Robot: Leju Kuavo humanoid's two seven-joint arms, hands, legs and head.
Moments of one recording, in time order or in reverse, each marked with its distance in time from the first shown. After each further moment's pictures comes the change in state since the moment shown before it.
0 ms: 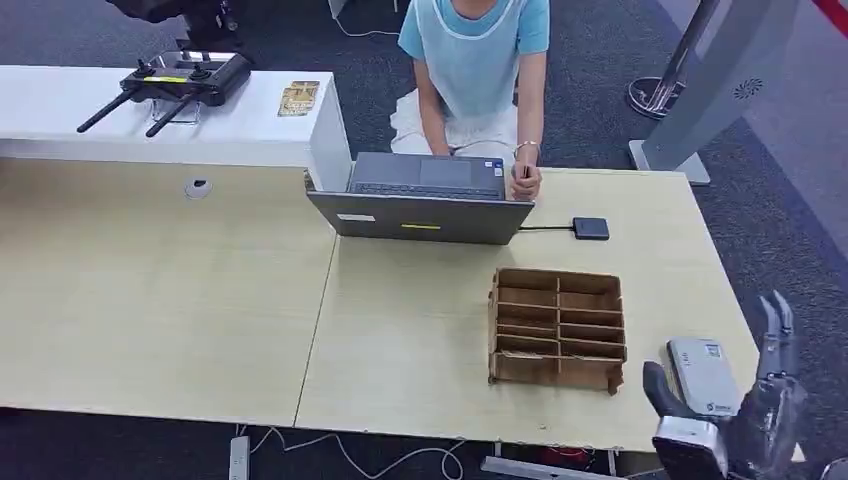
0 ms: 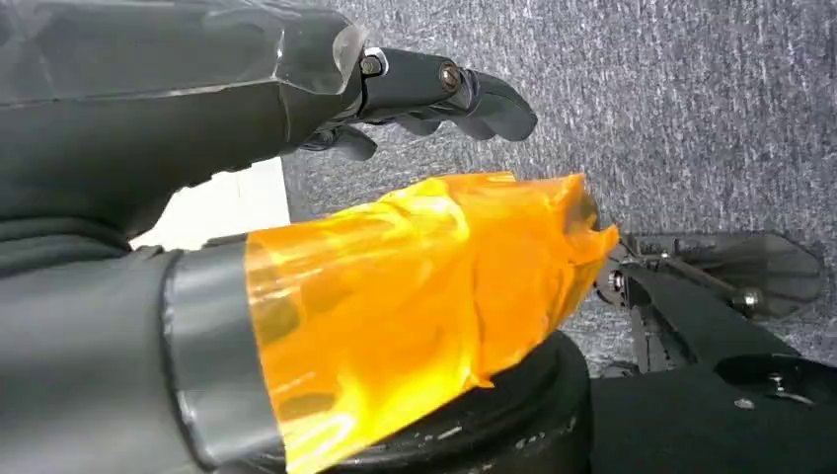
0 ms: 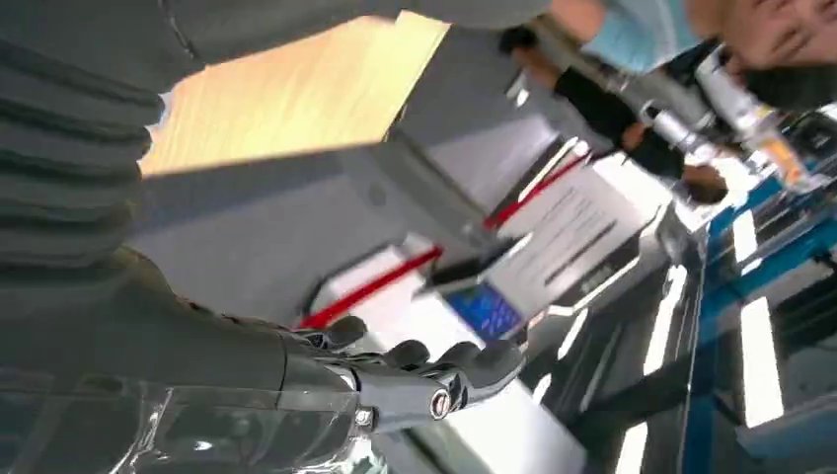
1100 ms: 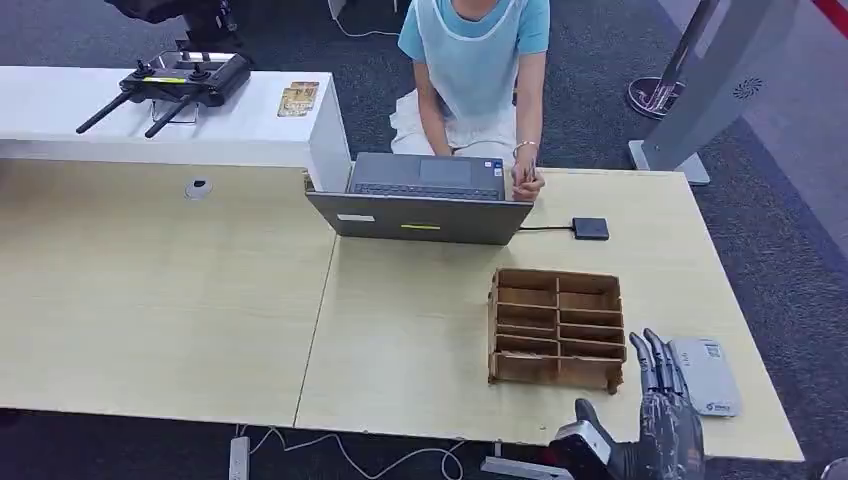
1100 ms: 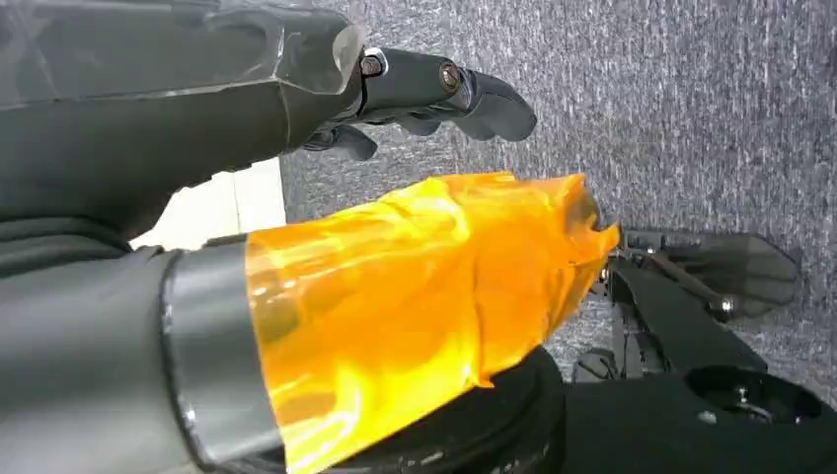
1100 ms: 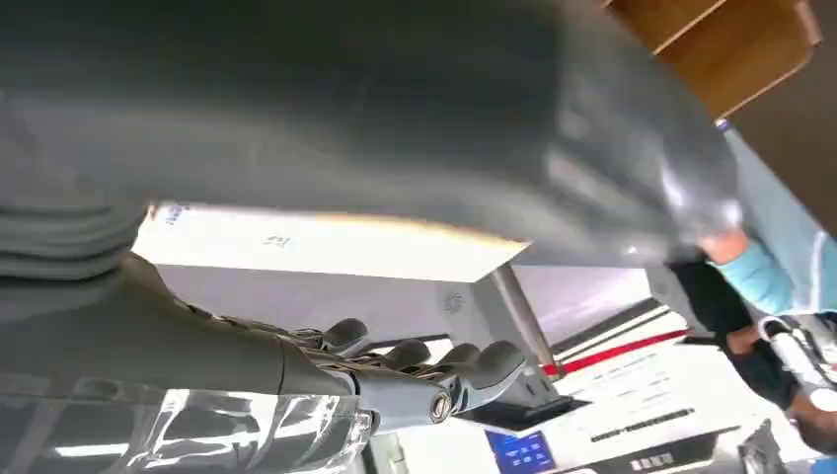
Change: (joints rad) left arm -0.007 0.012 0.051 0.000 0.053 -0.011 -0.012; right arm -0.013 -0.303 0.382 0.131 0.151 -0.006 0.465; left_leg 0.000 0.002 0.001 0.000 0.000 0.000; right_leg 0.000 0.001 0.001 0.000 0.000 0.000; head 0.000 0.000
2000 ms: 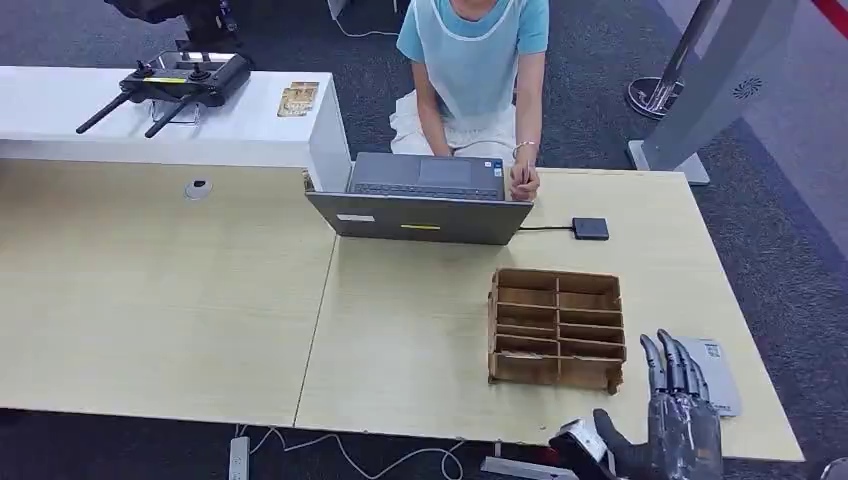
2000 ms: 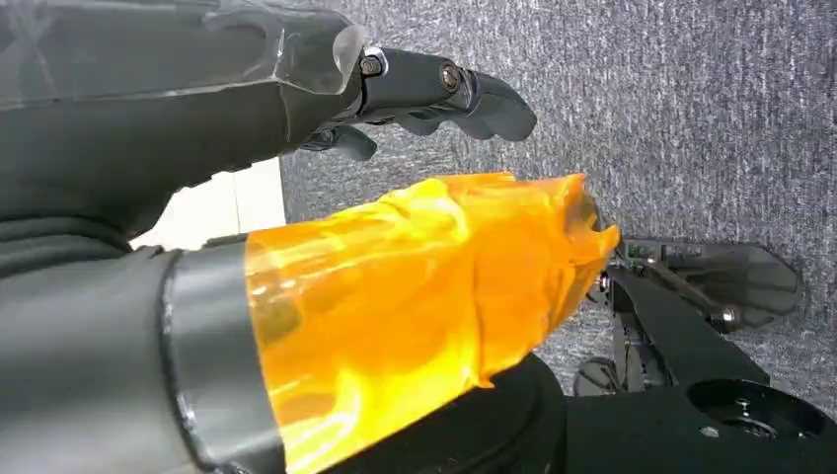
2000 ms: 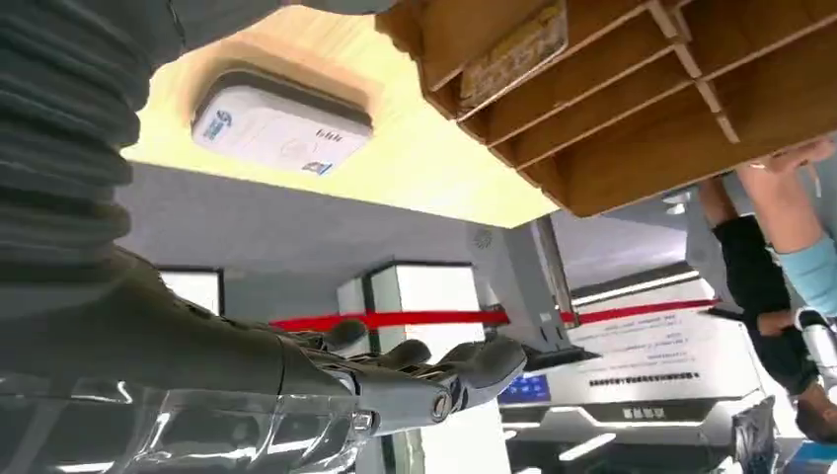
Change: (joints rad) left arm 0.001 0.002 0.003 0.000 -0.021 -0.002 0.002; right arm 0.017 0.005 -0.079 0.036 0.247 0.074 0.078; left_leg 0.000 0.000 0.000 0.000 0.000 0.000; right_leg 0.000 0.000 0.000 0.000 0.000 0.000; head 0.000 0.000
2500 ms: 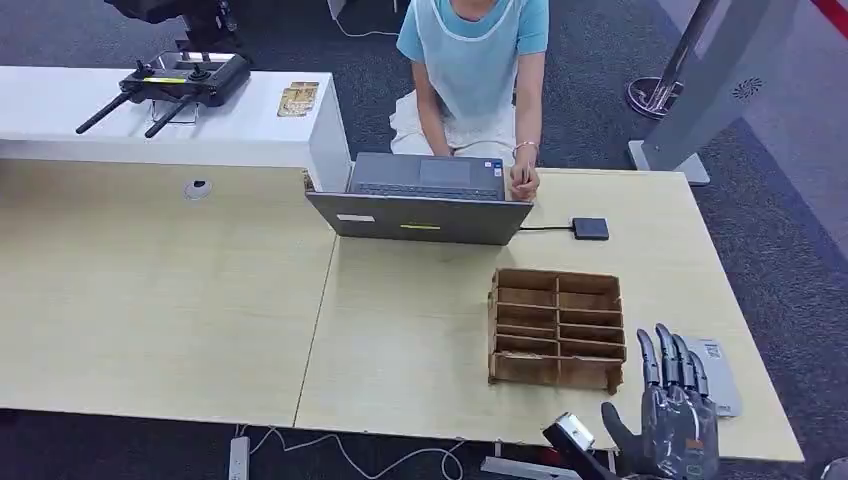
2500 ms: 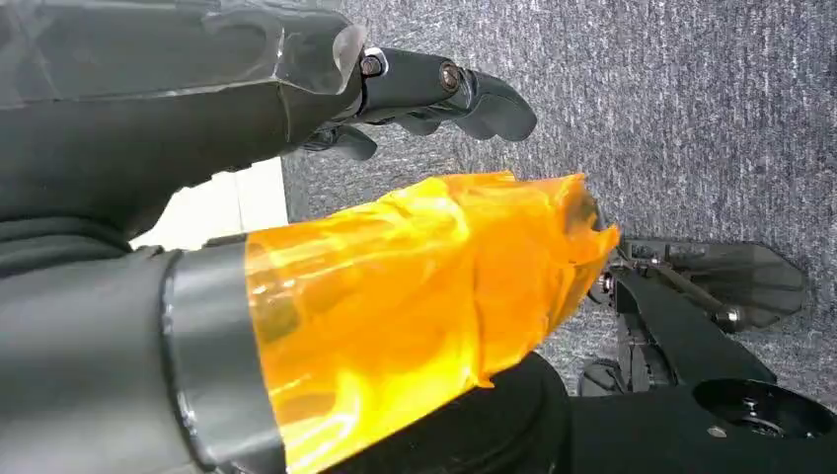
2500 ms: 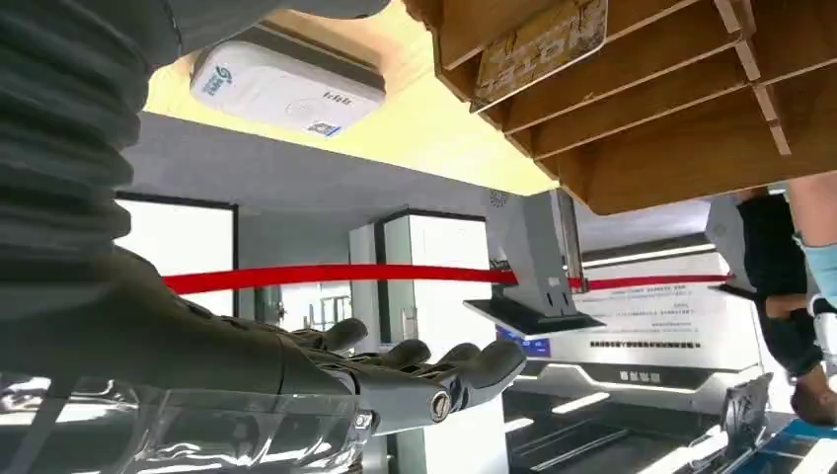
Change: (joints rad) left arm 0.000 0.000 0.000 0.000 -0.011 -0.002 0.005; right arm -0.052 0.000 0.008 0.078 0.109 -0.002 0.043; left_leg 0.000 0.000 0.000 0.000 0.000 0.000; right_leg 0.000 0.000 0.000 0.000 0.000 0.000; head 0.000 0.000
